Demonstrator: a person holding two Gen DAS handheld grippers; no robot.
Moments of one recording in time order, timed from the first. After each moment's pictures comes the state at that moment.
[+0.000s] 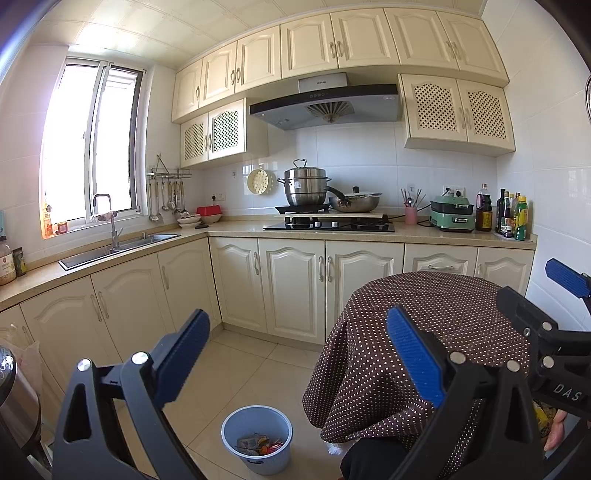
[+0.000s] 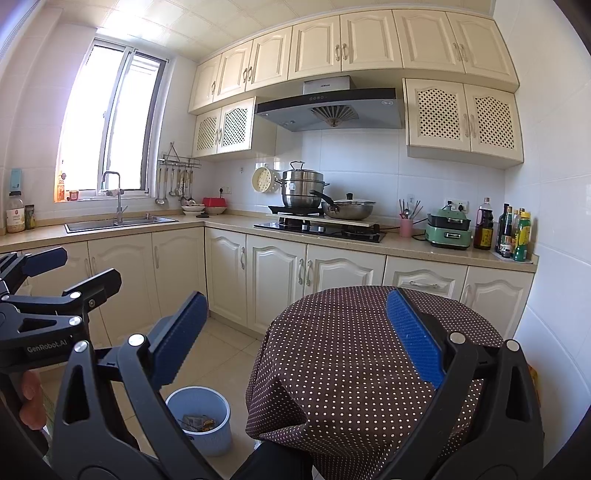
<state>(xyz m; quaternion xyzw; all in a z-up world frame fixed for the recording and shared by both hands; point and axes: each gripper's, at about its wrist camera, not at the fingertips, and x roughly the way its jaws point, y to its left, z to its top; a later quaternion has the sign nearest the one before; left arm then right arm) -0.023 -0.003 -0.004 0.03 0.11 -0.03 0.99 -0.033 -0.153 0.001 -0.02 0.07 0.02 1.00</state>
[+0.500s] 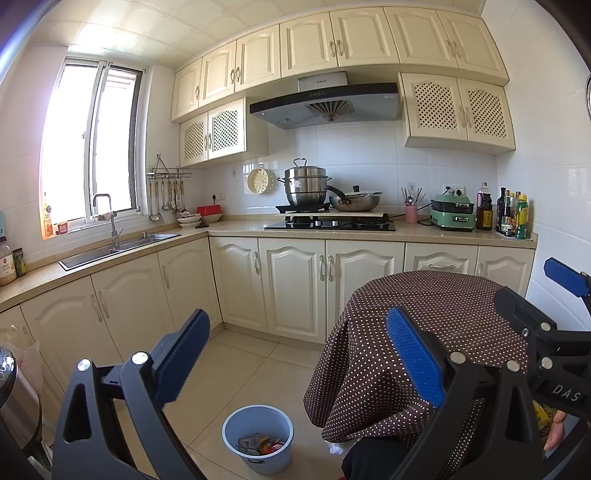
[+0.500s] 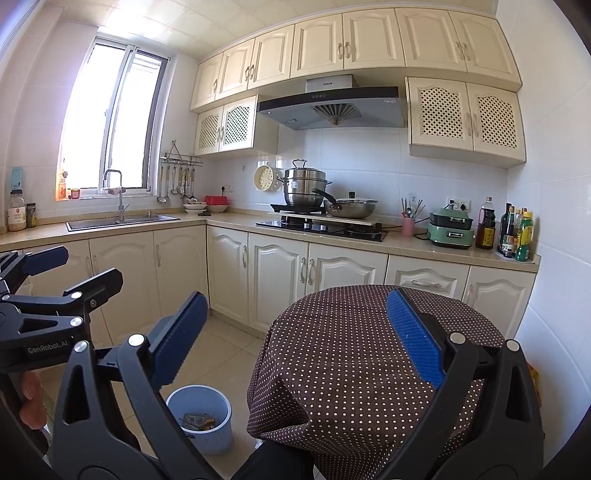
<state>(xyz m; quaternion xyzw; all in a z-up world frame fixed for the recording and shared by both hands) -0.023 0.001 -0.007 0.03 0.12 -0.03 0.99 -0.028 -0.157 0.002 -0.02 0.08 0.02 1.00</state>
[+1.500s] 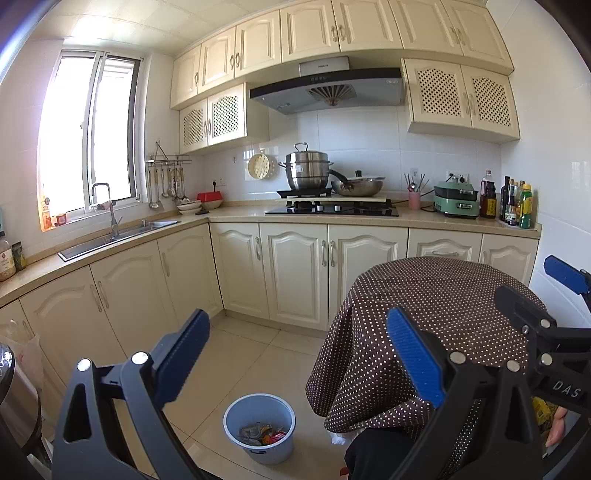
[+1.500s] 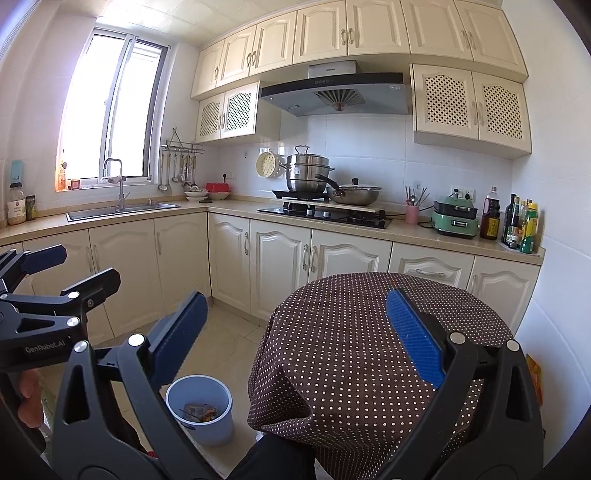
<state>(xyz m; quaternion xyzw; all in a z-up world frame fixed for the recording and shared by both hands) 0.002 0.012 -0.019 0.04 0.15 -0.03 0.99 -0.003 -0.157 -0.006 -0.02 0.11 0.03 0.99</state>
